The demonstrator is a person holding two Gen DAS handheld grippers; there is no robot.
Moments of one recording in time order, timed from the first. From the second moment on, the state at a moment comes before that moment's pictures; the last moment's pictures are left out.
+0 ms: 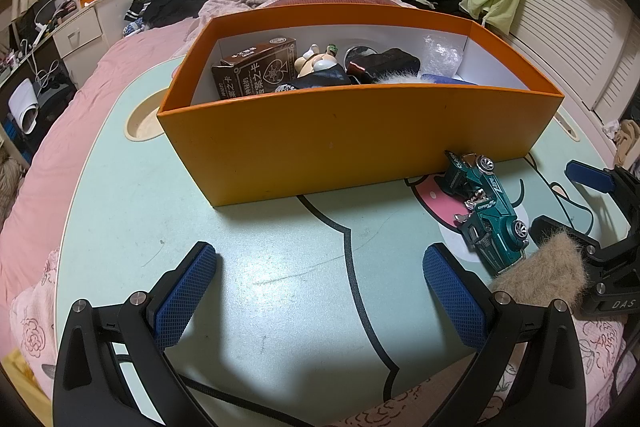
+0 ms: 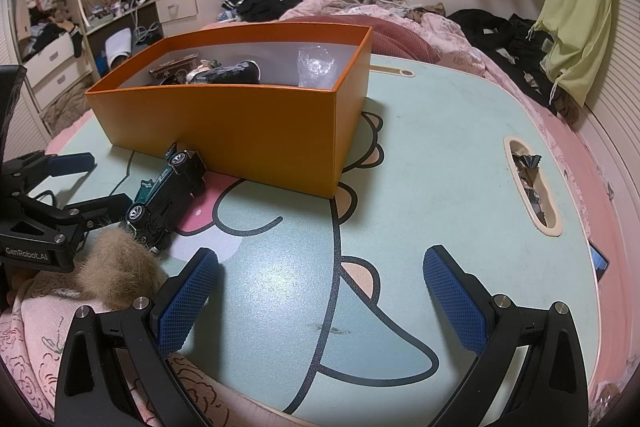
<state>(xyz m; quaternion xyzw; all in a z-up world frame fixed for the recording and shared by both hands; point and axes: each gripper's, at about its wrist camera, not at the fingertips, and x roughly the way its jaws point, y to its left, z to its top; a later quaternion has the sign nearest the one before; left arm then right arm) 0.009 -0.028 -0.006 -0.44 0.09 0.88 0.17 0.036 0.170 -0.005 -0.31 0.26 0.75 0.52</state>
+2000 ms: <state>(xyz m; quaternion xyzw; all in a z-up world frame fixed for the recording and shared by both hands) 0.011 -0.027 0.001 -0.44 0.07 0.88 0.15 0.022 0.182 0.001 -0.30 0.24 0.76 0.53</state>
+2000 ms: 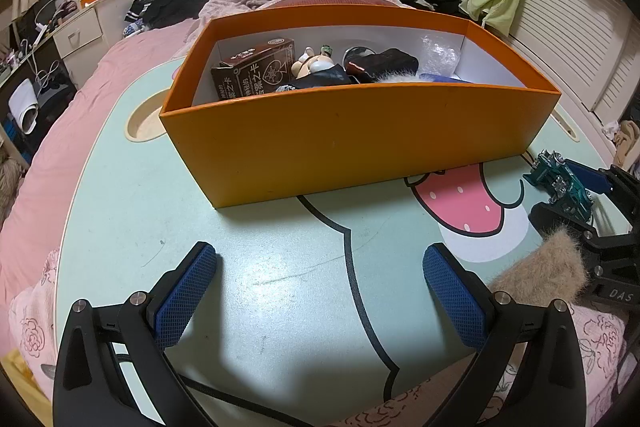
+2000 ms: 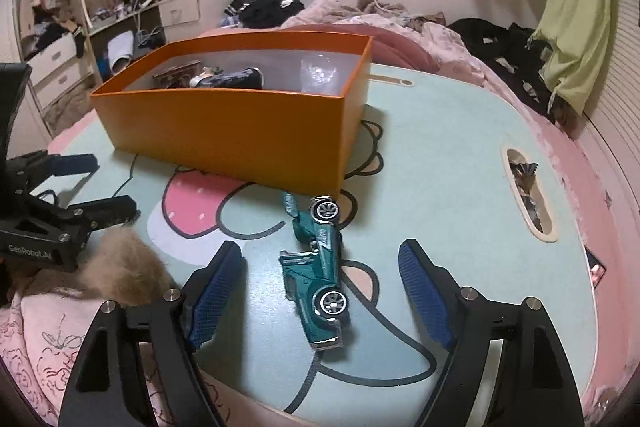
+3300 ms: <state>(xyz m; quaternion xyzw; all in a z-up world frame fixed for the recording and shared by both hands) 0.014 -0.019 0.007 -0.43 0.00 0.87 0.23 0.027 0.178 -0.002 -0.30 0.24 0.75 0.54</state>
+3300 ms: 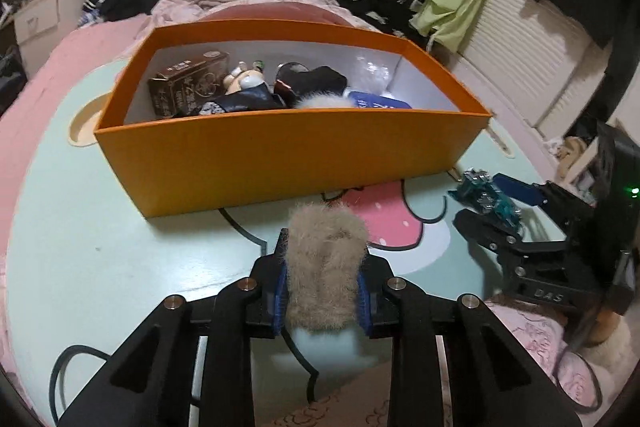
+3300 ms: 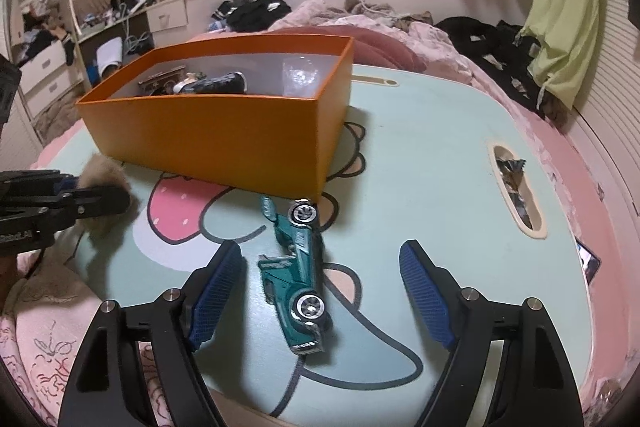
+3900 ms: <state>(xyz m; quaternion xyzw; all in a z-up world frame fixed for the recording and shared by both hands) 0.017 0.001 0.000 -0.44 0.08 0.88 0.17 0.028 0.179 -0.003 -0.30 0.25 0.75 0.54</state>
